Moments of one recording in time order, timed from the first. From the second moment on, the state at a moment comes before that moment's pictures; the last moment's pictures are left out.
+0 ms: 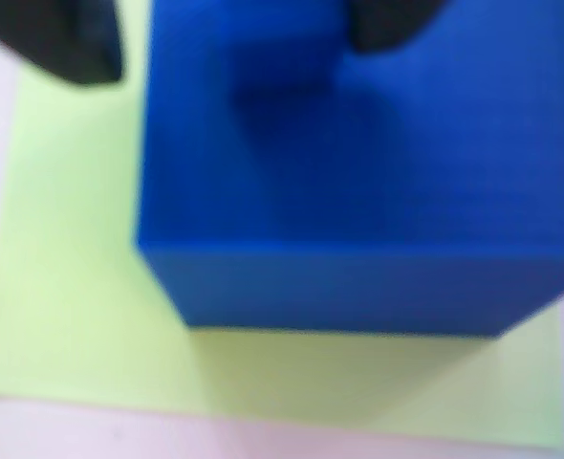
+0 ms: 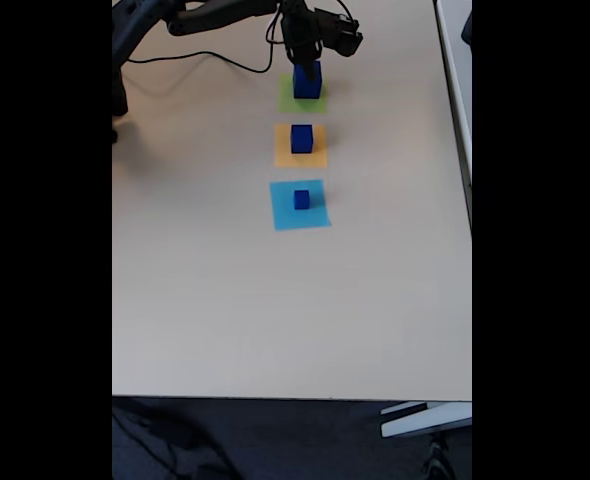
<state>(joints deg) -10.8 47.3 37.1 77.9 94.9</state>
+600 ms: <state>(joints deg) -10.8 47.3 37.4 77.7 94.9</state>
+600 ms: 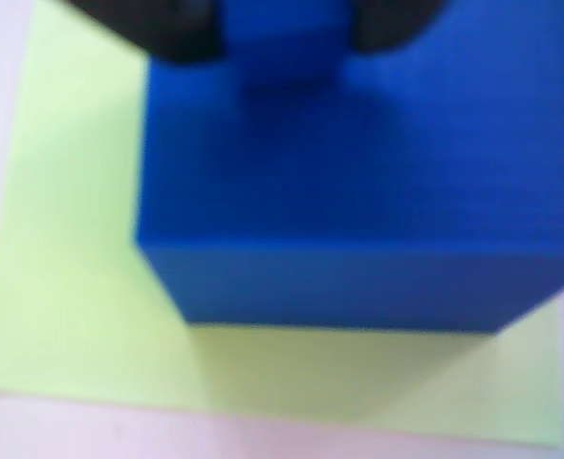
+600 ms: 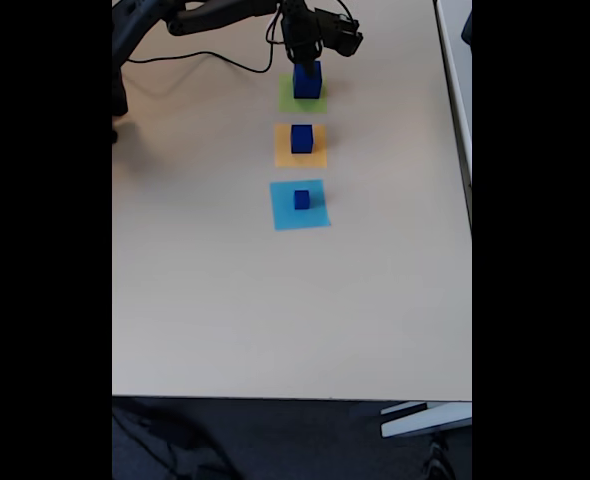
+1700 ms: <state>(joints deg) 5.5 57.3 31.2 80.1 69.3</state>
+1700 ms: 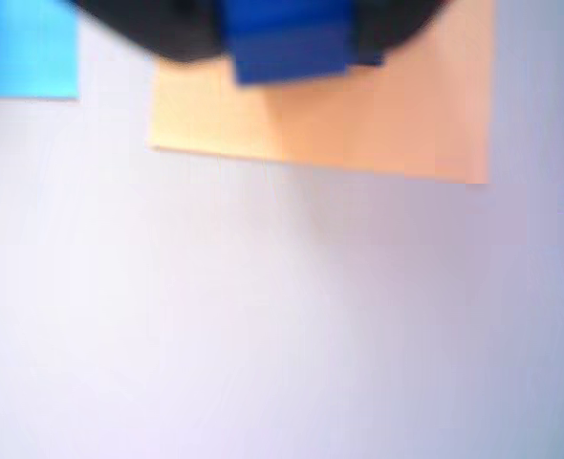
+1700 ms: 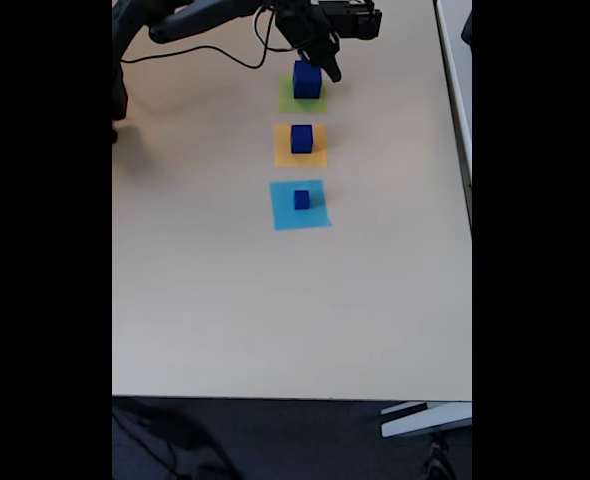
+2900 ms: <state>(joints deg) 21.3 46.6 32.4 79.5 59.5</state>
